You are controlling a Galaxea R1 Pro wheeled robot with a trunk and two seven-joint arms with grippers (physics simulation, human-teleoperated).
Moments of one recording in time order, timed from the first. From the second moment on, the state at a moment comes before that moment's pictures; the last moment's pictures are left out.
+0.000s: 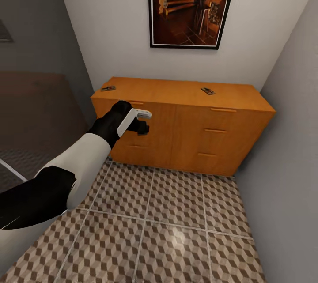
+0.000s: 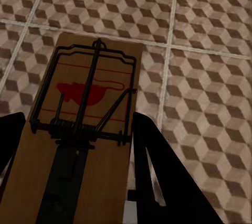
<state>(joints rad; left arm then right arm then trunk) -1.41 -0.17 -0.28 -0.54 0.27 1.01 0.15 -0.08 0.00 -0.54 -0.02 0.57 -1.04 0.01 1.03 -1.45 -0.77</state>
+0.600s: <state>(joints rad) -1.07 -0.12 -0.28 -0.46 0.25 0.77 0.15 -0.08 0.00 -0.54 -0.02 0.57 -1.04 0.01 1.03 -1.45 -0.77</state>
